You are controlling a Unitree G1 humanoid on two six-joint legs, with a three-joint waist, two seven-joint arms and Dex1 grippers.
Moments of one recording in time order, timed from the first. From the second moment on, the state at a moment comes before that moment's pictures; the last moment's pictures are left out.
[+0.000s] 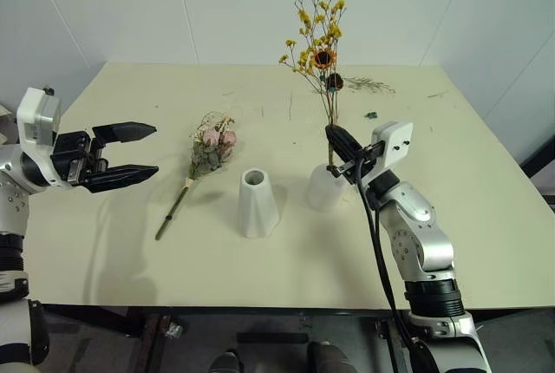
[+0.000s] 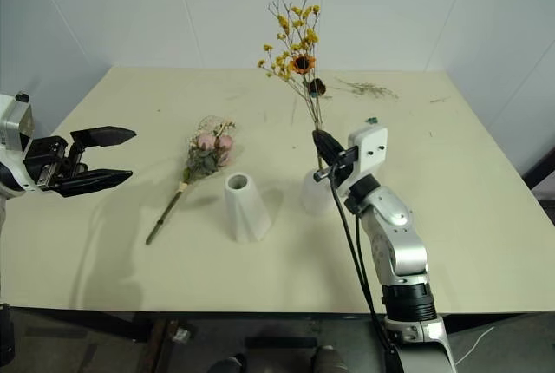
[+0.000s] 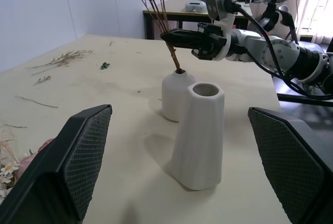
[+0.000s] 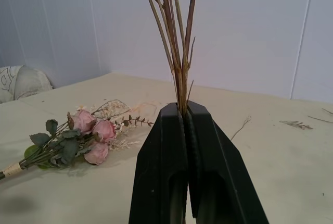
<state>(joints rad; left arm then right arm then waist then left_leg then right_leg) -0.72 0.98 0.23 0.46 -0.70 0.28 -1.50 -0.56 -0.21 -0.06 -0.03 0.36 0.15 0.44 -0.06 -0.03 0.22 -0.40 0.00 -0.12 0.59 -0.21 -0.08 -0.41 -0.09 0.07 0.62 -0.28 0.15</state>
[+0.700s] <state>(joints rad) -0.71 0.98 0.23 0.45 -0.70 0.29 -1.50 -0.56 -0.22 -0.09 -0.04 0.38 0.18 0.44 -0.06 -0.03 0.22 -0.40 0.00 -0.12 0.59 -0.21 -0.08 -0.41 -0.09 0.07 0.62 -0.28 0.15</state>
